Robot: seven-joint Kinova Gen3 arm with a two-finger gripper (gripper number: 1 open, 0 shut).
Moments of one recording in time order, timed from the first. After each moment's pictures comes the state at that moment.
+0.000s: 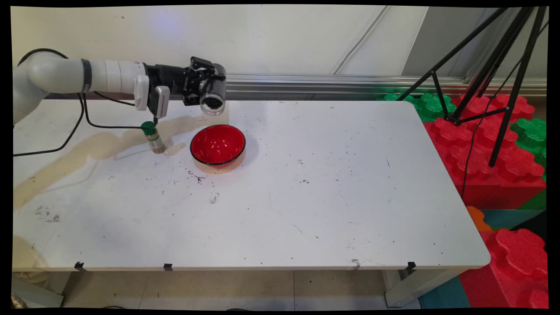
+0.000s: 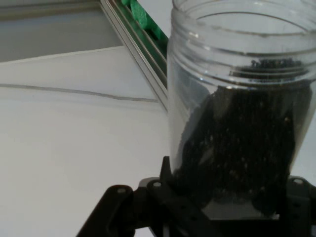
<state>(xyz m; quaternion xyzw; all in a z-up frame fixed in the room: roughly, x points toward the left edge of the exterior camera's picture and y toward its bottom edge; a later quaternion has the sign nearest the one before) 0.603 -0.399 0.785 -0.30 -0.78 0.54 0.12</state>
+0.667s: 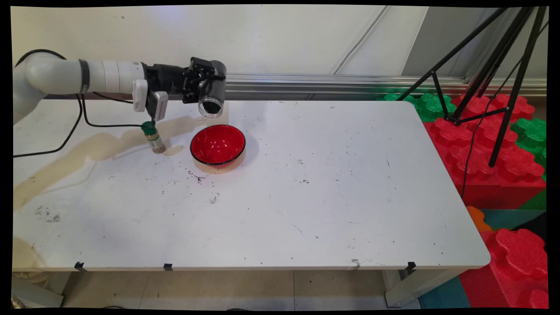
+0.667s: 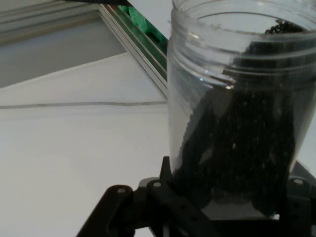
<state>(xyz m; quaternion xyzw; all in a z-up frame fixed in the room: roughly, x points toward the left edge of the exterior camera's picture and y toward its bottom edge) 0.602 -0.395 0.787 -0.35 -0.75 0.55 0.09</state>
